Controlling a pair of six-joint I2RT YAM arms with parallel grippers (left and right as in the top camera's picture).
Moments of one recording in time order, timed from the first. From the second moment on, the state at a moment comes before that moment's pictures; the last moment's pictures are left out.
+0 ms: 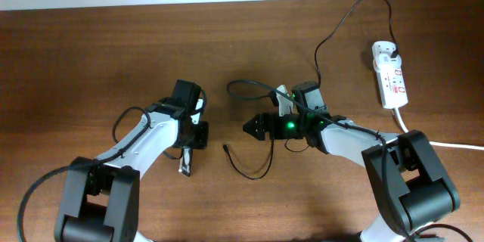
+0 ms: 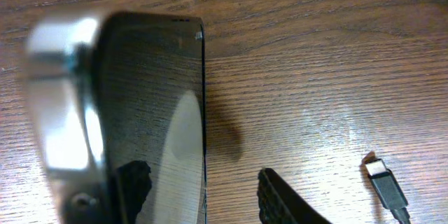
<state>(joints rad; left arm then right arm) -0.30 1.72 0.98 -0.66 0.03 -0.18 0.35 1.80 0.78 0.09 -0.68 0.44</state>
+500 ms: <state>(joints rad) -0.30 1.72 0.98 -0.64 0.03 -0.18 0.35 1.80 0.78 0.10 -0.68 0.44</state>
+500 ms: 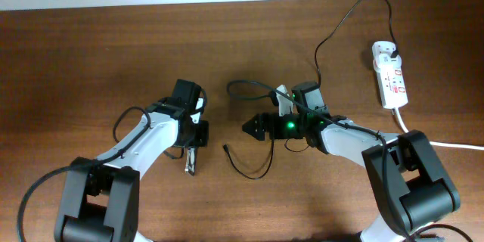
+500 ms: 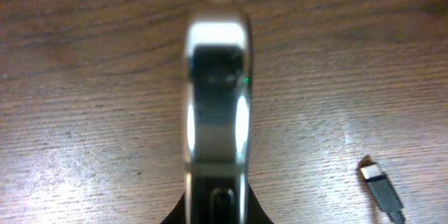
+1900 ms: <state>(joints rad) 0.06 1.72 1.02 -0.30 0.92 -0.10 0.68 1.69 1.05 -0.52 -0.20 0.32</state>
